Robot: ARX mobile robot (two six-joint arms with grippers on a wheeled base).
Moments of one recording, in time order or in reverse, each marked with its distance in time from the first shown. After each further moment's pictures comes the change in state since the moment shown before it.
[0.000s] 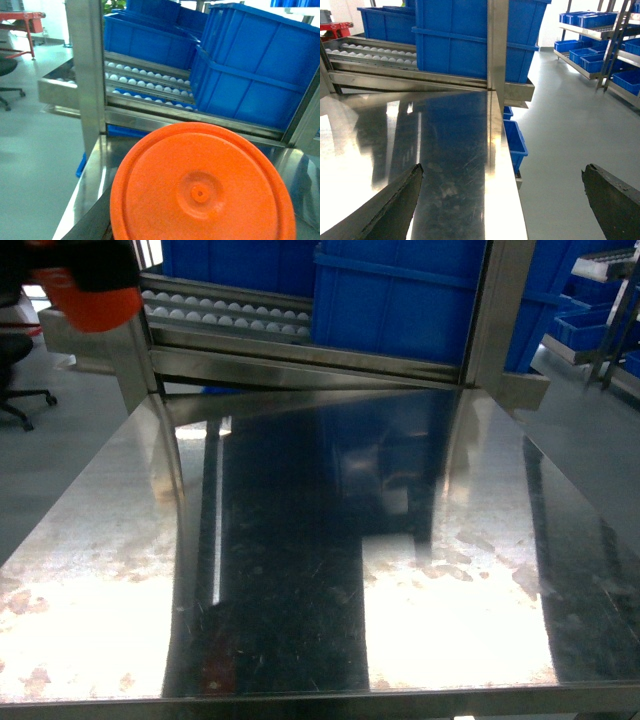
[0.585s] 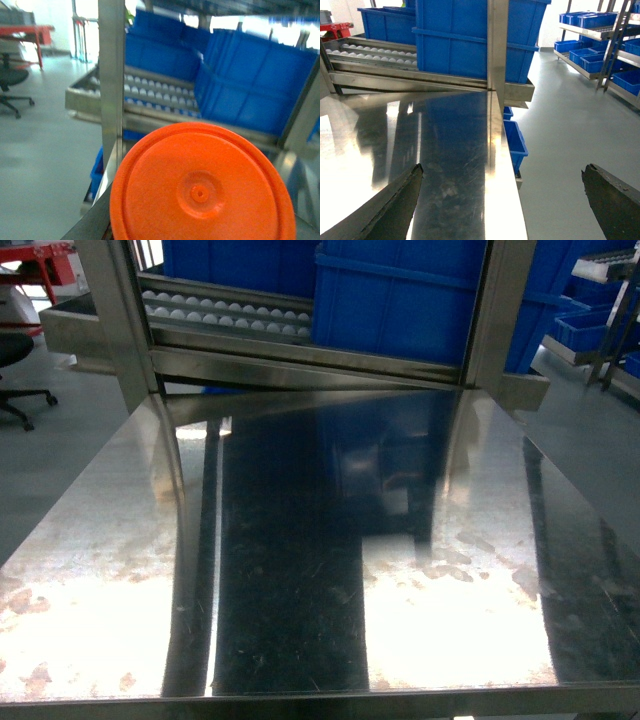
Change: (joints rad) left arm 0.011 -0.420 -0.208 -0.175 0.000 0.015; right arm 0.000 0.000 0.000 0.000 0.000 0.000
